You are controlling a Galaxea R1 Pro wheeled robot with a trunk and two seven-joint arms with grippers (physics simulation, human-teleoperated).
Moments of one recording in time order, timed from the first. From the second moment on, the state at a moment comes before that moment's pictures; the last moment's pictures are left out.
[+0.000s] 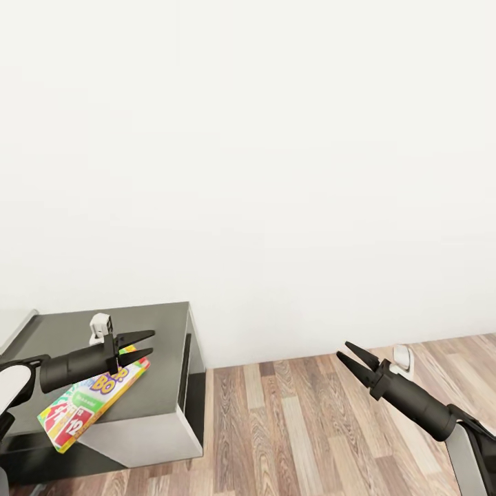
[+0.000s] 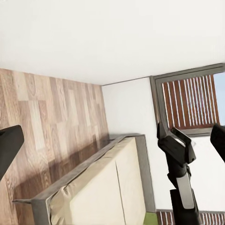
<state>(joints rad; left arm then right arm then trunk) -0.35 0.53 -0.01 -1.44 1.43 1.05 -0.38 -0.16 -0.07 -0.41 -1.58 -0.43 0.52 1.12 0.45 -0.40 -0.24</state>
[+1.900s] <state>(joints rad) -0.35 0.54 -0.01 -1.45 1.43 1.05 -0.50 -0.18 -0.01 -0.12 -1.40 -0.53 0.79 0.74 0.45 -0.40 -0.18</state>
